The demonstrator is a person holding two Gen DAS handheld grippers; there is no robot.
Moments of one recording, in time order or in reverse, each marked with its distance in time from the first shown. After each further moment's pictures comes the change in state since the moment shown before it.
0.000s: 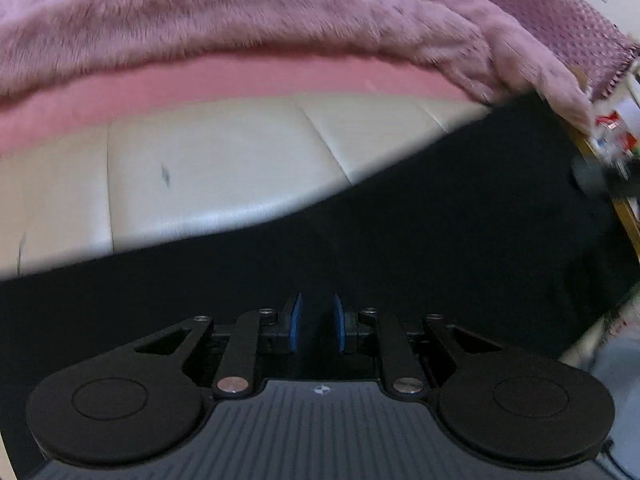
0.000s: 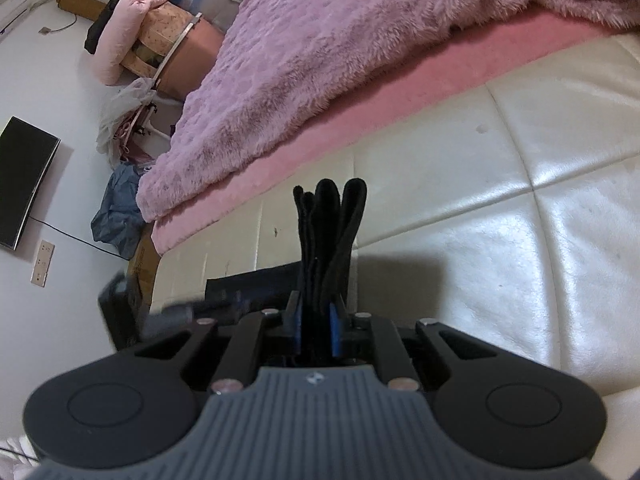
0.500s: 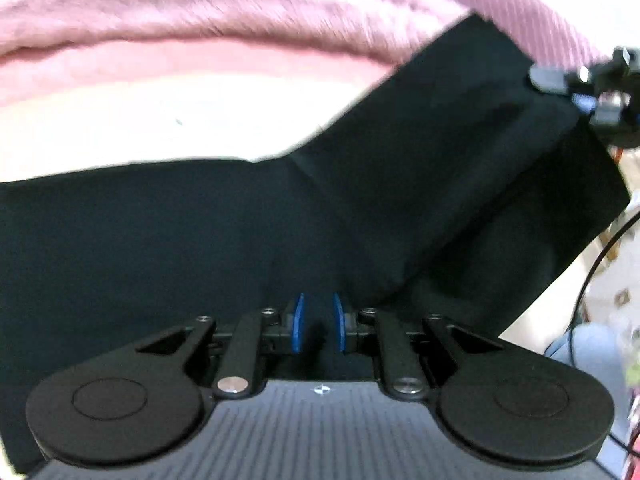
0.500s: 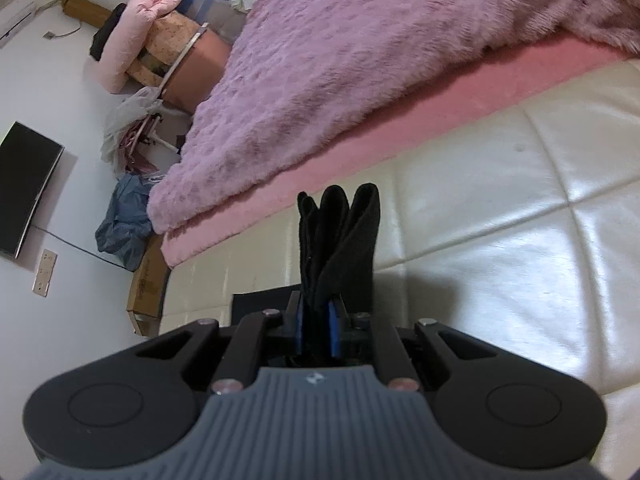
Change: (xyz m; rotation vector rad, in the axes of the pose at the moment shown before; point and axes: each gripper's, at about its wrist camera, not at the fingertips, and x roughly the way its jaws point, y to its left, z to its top) left arm -0.041 0.010 -0.041 -0.097 -0.070 -0.053; right arm 0.003 0.063 0.004 -0.007 -0.036 -0.003
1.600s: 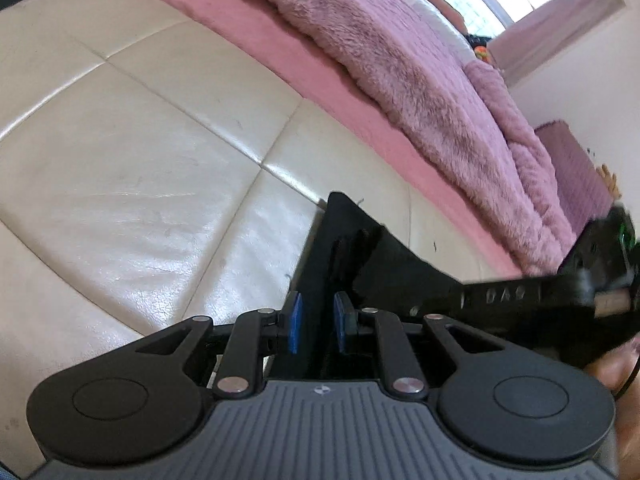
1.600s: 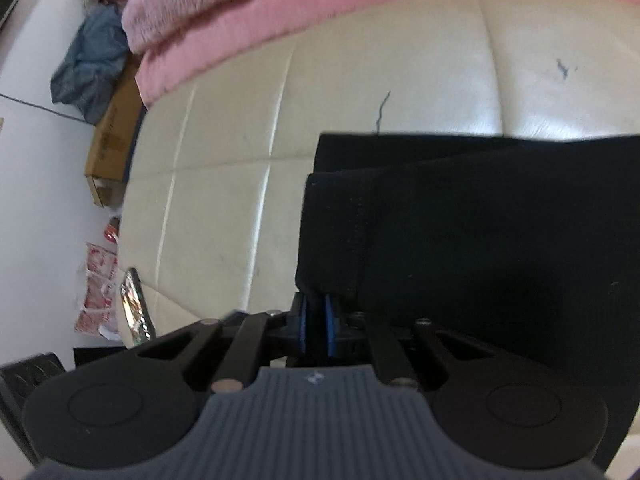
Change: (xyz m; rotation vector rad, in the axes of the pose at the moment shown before) left arm -0.128 0.193 -0.072 -0.635 -0.284 0.089; right arm 0.311 0.180 -0.092 -0.132 0.445 -0.125
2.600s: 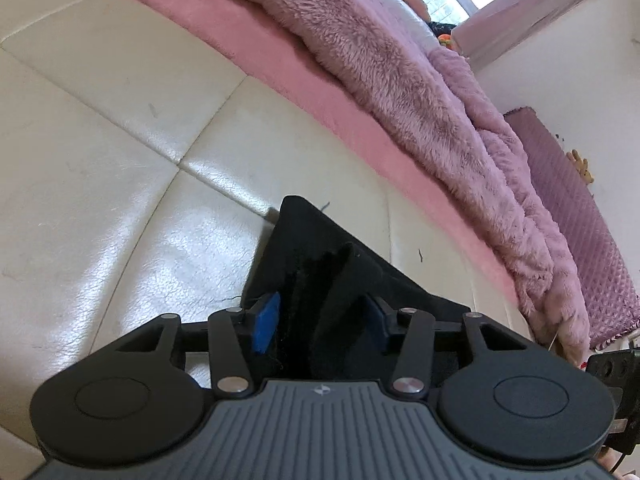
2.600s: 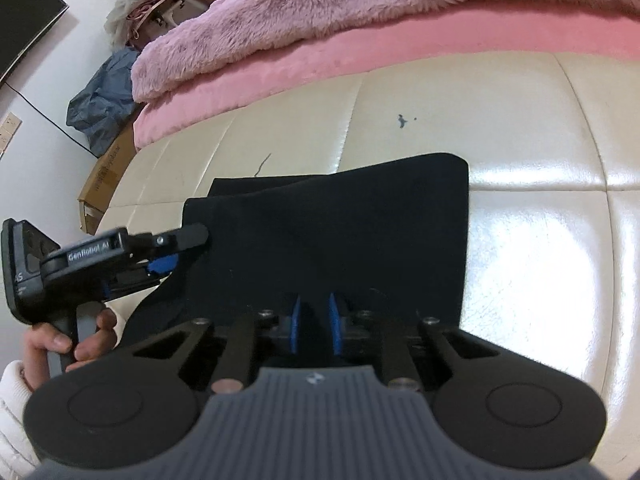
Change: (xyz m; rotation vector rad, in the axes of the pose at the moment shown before) left arm 0.087 -0.012 0.014 0.071 0.012 -0.119; right arm -0.051 -0.114 -0.047 -0.138 -0.293 -0.022
